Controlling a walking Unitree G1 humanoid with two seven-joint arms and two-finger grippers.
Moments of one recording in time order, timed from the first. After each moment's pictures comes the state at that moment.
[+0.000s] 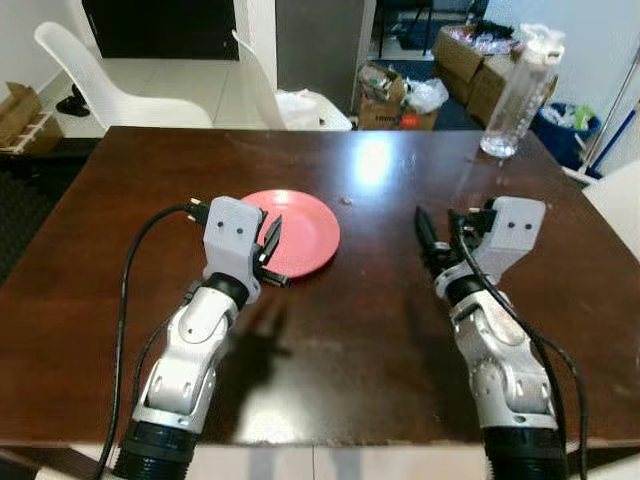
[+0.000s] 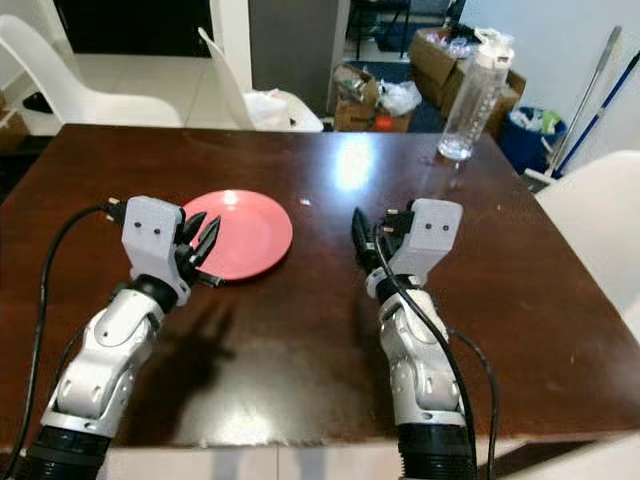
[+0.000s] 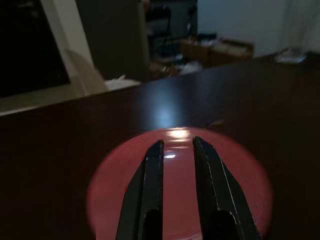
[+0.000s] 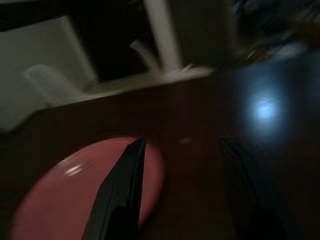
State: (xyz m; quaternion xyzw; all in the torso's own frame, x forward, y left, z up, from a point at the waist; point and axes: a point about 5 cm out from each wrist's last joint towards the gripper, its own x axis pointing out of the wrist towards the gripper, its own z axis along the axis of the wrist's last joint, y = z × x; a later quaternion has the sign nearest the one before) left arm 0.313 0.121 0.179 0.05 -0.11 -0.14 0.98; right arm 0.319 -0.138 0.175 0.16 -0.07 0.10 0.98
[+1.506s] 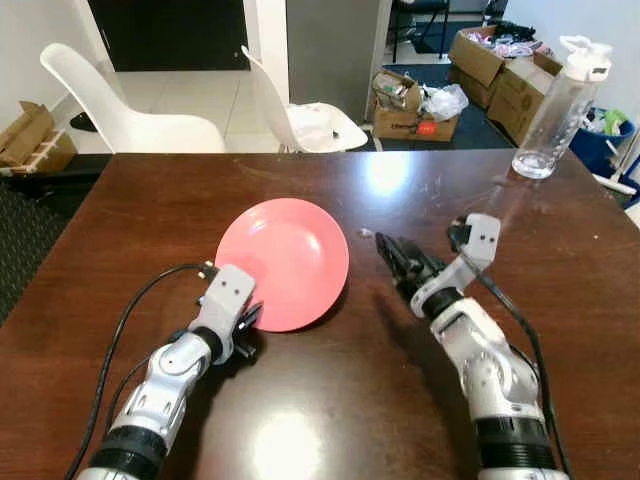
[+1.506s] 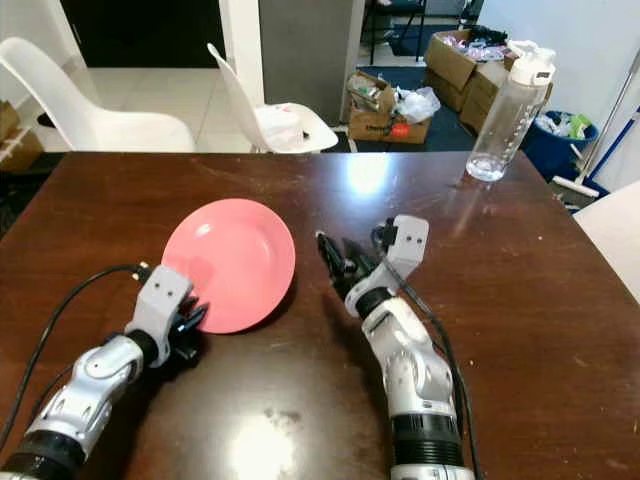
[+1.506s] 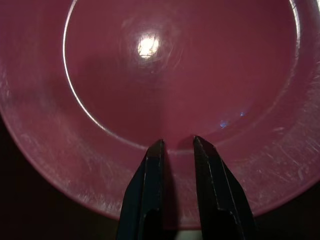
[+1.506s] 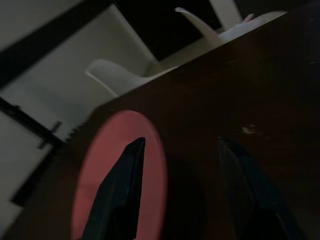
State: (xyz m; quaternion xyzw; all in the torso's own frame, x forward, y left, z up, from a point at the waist) left arm 0.310 0.147 0.066 0.14 0.13 -0.25 0.95; right arm 0.333 -0.142 0.149 0.29 0.00 0.19 0.94
